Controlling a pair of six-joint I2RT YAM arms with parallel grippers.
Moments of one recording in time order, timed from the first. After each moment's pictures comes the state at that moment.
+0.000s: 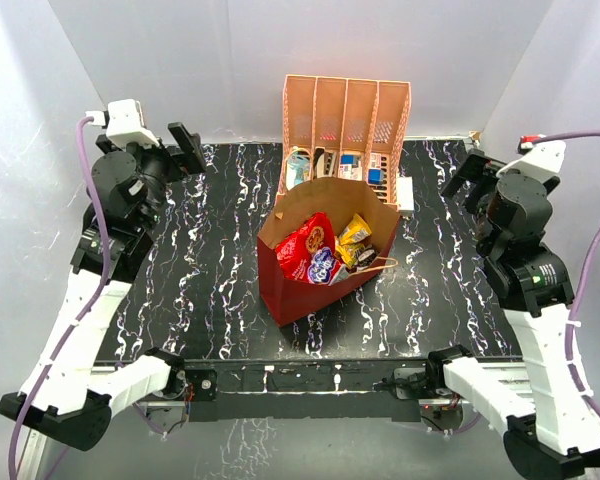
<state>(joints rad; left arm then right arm) -0.36 1.03 1.40 -0.33 -0.33 -0.17 0.26 0.87 1.35 -0.61 0.55 0.22</state>
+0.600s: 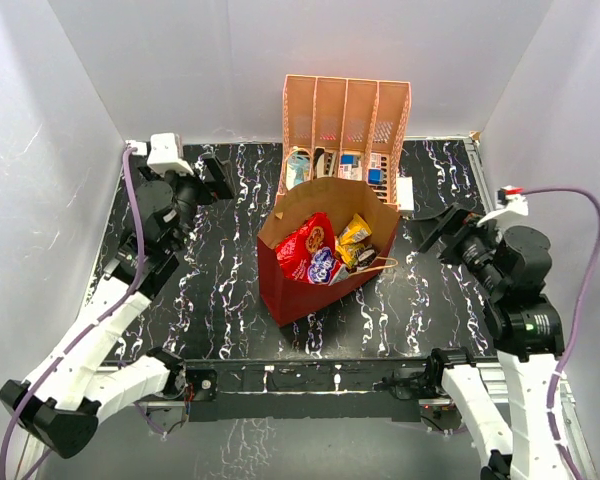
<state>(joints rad) -0.49 0.99 1.09 -0.10 -0.37 -0.21 0.03 0.59 1.05 -0.67 -0.19 0.49</state>
